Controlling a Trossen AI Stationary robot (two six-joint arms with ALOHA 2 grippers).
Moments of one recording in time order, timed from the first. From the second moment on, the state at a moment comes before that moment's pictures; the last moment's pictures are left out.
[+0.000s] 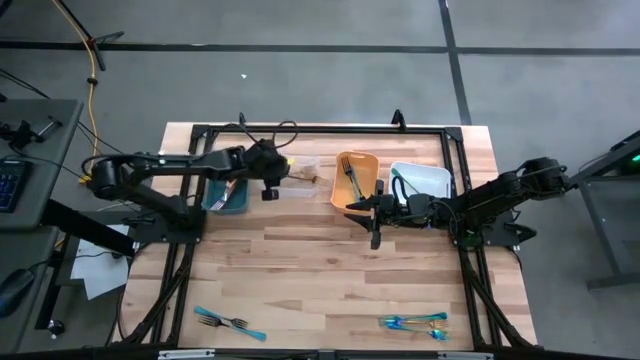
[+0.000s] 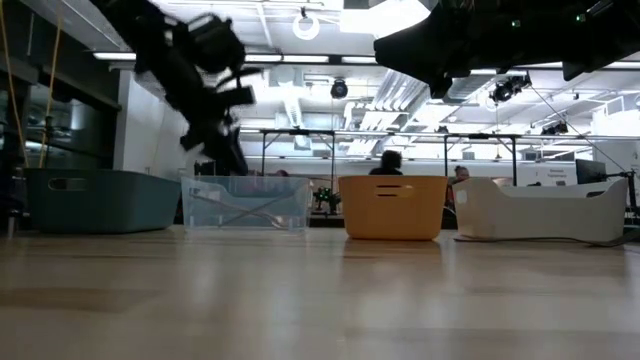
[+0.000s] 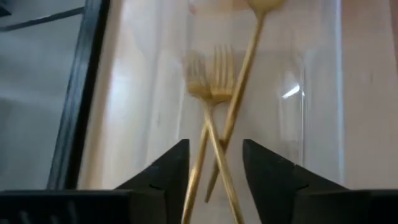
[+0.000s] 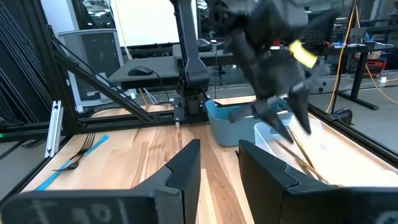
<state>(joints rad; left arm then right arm) 0.39 1.38 0.75 -0.23 -0.15 0.47 0.17 1.36 0.46 0.89 0.26 0.06</state>
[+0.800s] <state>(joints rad) -0.10 0.98 0.31 0.56 -0.23 0.01 0.17 1.36 0.46 0.90 0.26 0.06</state>
